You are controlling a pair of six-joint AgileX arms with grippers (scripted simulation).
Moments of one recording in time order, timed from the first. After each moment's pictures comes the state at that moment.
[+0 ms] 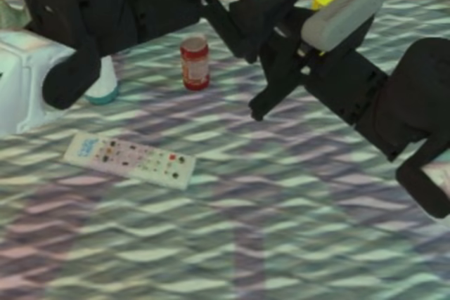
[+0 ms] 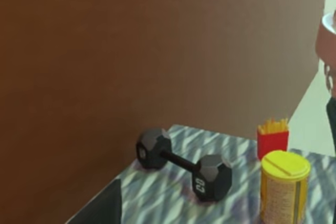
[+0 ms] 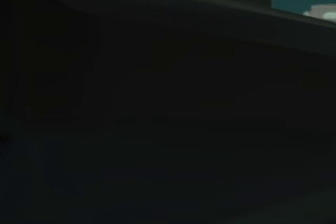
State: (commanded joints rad) left arm -0.52 1.57 1.02 0.52 0.57 0.10; right arm 0.63 1.64 0.70 1.10 -0.15 0.02
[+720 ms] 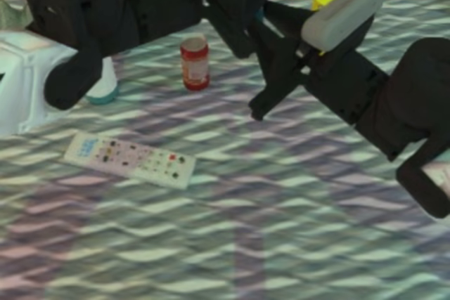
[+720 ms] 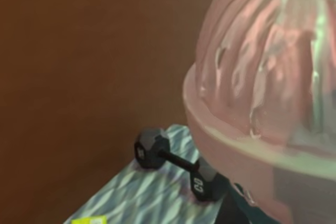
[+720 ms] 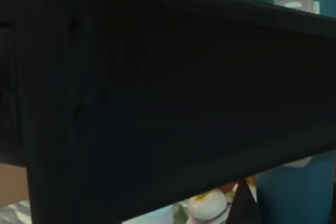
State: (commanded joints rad) left arm -0.52 1.57 1.02 0.52 0.57 0.10; right arm 0.63 1.64 0.70 1.10 -0.15 0.02
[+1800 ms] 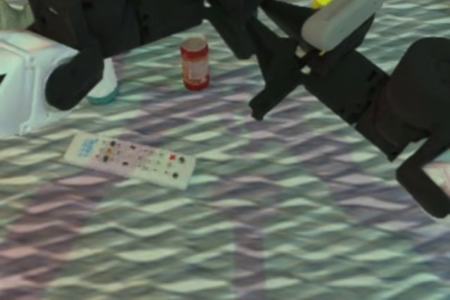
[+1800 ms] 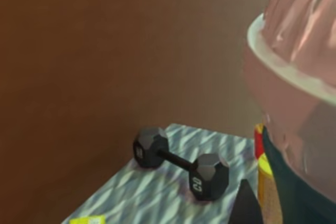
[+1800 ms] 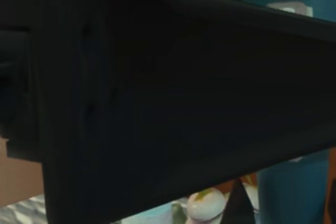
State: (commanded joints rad) left arm -0.52 1.57 1.02 0.52 0.57 0.10; right arm 0.63 1.64 0.70 1.10 -0.15 0.02
